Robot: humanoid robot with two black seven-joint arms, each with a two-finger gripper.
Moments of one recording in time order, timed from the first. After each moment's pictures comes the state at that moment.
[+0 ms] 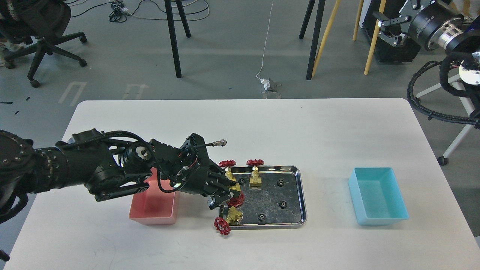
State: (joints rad) left arm -1.13 0.23 0.45 -0.96 1.71 0.07 -0.49; right arm 1.13 -0.47 0.62 0.47 -0.10 0.49 0.04
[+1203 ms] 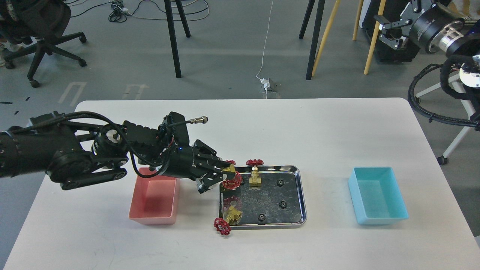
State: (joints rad) left arm -1.24 0.47 0.39 -1.19 1.70 0.11 -0.49; right arm 1.12 -0.47 0.64 0.47 -0.10 0.49 0.05
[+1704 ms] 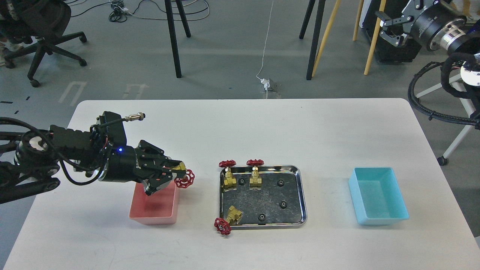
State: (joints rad) left arm -1.22 0.83 0.39 -1.39 1.77 0.11 -0.49; right arm 1.12 -0.47 0.66 0.47 -0.10 0.49 0.04
